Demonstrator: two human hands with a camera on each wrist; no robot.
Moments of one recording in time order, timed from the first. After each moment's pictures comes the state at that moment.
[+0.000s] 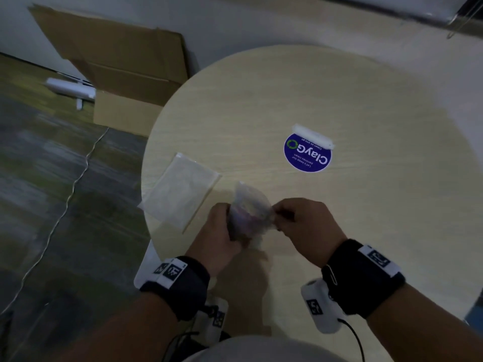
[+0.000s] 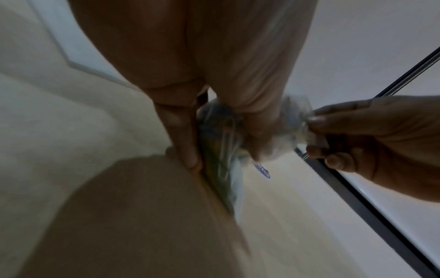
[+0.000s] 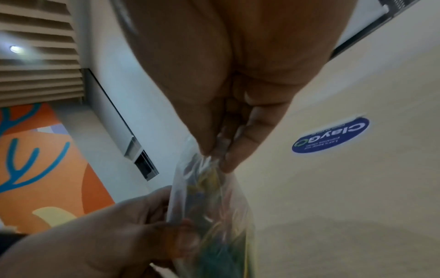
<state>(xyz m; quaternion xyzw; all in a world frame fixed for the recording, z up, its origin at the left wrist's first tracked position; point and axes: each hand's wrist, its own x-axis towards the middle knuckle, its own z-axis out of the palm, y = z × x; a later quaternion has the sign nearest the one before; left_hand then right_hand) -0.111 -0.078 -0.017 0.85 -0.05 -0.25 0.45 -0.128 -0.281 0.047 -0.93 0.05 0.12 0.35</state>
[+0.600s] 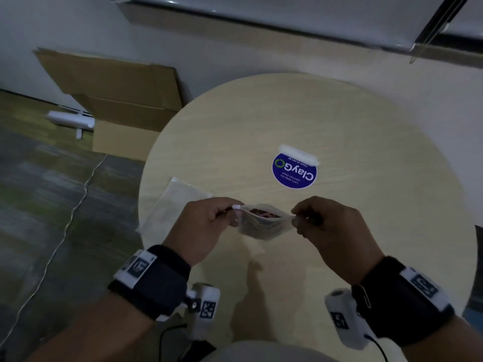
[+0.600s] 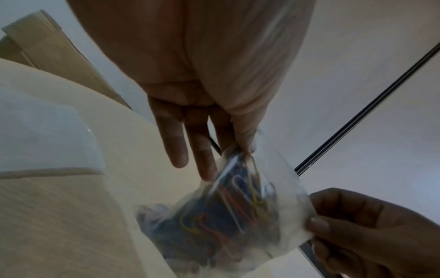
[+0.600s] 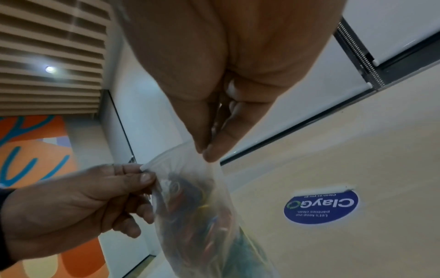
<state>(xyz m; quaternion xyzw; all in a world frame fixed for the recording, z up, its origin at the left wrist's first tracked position) -0.069 -0.083 0.059 0.82 -0.14 -0.18 0.53 -0.148 -0.324 0.092 -0.92 0.08 -0.01 0.39</state>
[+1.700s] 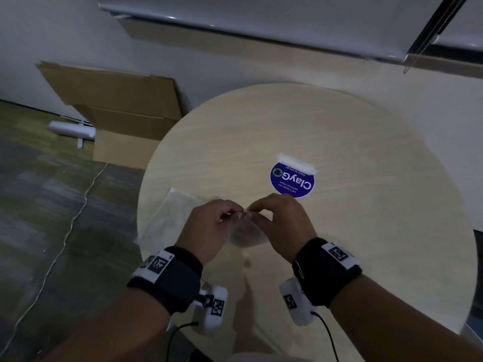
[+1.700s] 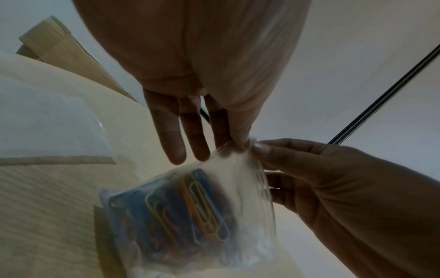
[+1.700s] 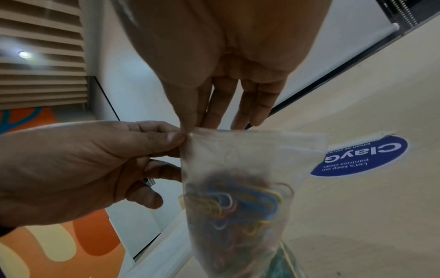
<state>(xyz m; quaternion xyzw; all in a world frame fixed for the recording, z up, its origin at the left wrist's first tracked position) -0.053 -0.103 0.048 0.86 -0.13 -0.14 0.48 -0.091 -0.282 0.051 -0.92 0.01 -0.03 0.39</state>
